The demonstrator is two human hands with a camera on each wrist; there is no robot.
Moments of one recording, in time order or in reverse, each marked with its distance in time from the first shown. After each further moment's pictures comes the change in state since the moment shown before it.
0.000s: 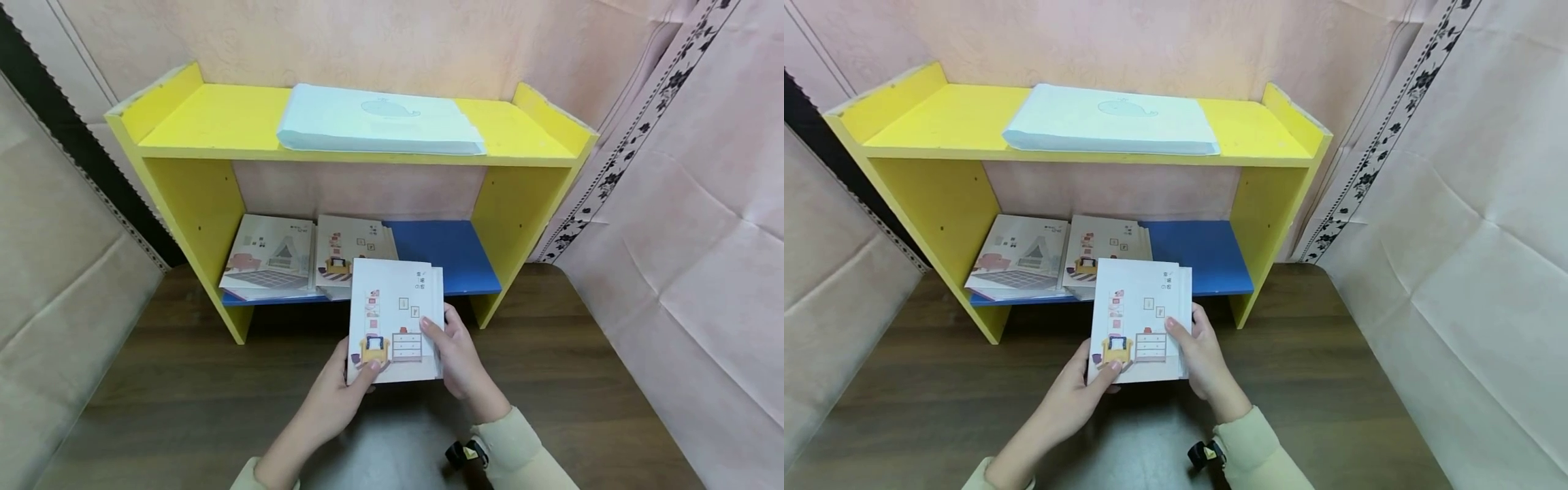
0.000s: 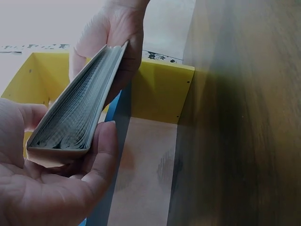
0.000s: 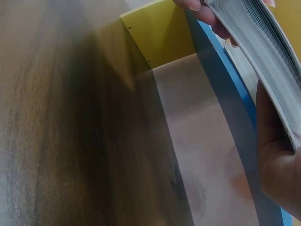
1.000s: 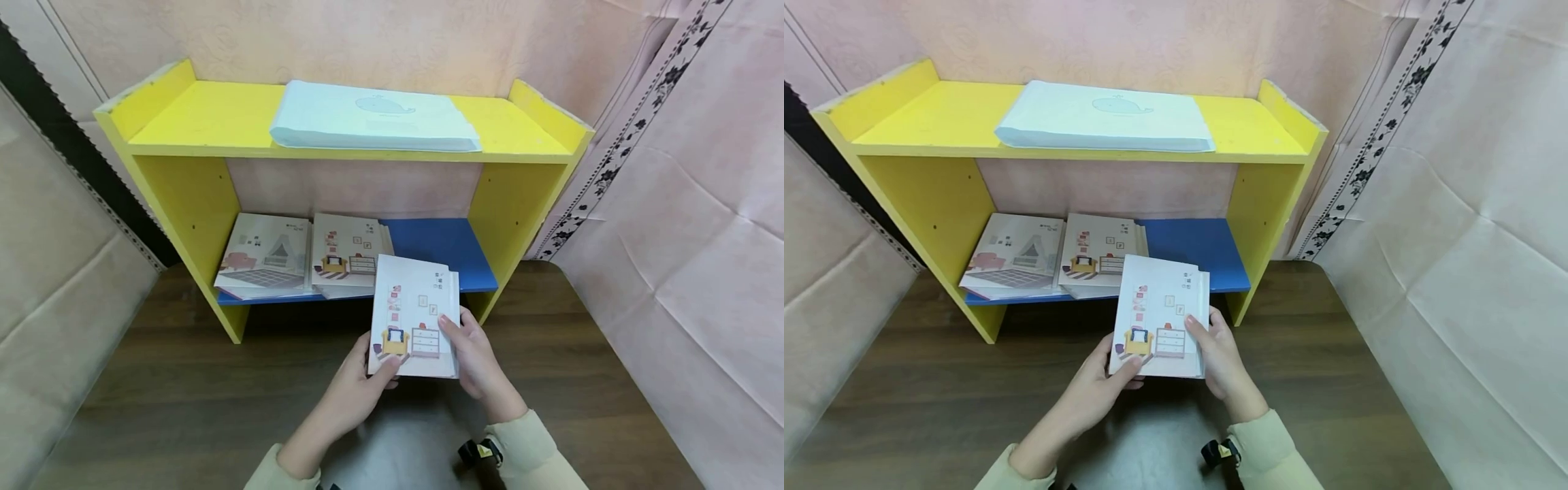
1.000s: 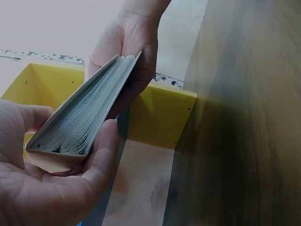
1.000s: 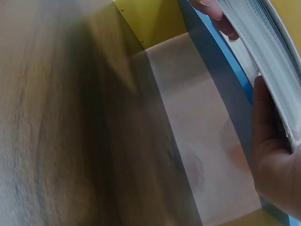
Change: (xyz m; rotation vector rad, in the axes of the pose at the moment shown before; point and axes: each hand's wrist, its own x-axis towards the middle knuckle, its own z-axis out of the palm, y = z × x) left_hand 0.015 0.009 0.025 -0.133 -0.079 -0.020; right_hand -0.006 -0.002 -0.032 0.062 0.089 0.139
